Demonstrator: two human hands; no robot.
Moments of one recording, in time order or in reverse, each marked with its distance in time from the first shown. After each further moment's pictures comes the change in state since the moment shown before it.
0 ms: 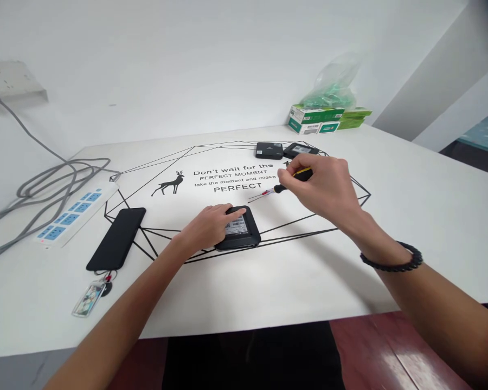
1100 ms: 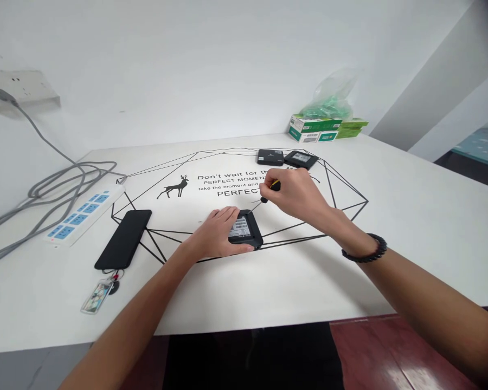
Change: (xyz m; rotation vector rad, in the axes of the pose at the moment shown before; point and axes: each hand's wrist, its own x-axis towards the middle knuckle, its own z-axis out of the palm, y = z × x) left_hand -0.009 0.020 -0.003 -0.281 0.105 -0.075; right_hand 0.010 -0.007 0.027 -0.112 -0.218 -0.128
